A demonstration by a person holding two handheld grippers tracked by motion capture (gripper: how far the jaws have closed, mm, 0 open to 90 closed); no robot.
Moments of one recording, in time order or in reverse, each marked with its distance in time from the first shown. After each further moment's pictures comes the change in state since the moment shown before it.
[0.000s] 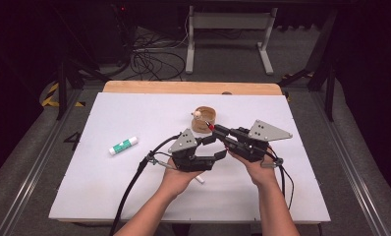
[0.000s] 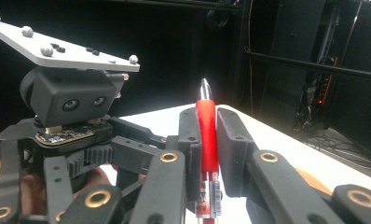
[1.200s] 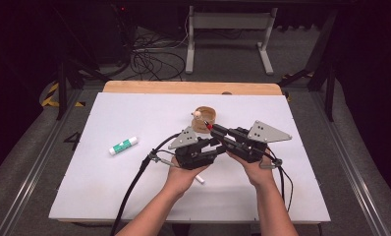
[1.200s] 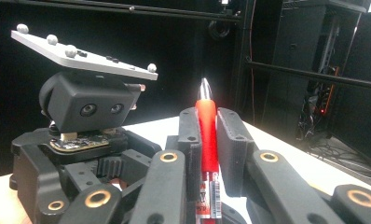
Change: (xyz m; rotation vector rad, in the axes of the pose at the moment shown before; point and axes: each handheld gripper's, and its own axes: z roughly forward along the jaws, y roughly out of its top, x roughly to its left) left arm 0.001 0.003 0.007 -0.055 -0.054 -0.062; right arm 0.004 0.001 0.002 -0.043 0.008 0.000
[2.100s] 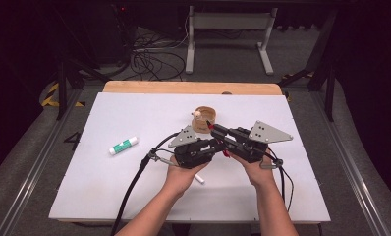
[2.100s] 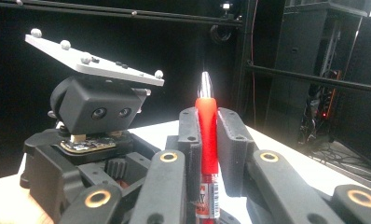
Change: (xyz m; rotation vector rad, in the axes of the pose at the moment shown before) left arm 0.003 0.002 -0.002 0.040 0.026 -0.017; right arm 0.000 0.001 -0.001 -0.013 0.006 -0.003
